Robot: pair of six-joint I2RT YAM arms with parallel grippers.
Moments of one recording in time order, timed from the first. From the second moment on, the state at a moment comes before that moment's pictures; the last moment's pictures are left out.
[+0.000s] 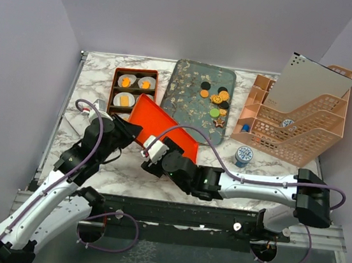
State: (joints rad) left arm -0.53 0.63 0.70 -0.47 -0.20 -1.07; right arm 1.36 1.50 1.01 0.07 0.52 -0.17
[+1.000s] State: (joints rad) left arm -0.54 0.75 0.81 -0.44 -0.26 -1.06; right arm 1.42 1.68 0.99 0.39 0.98 -0.44
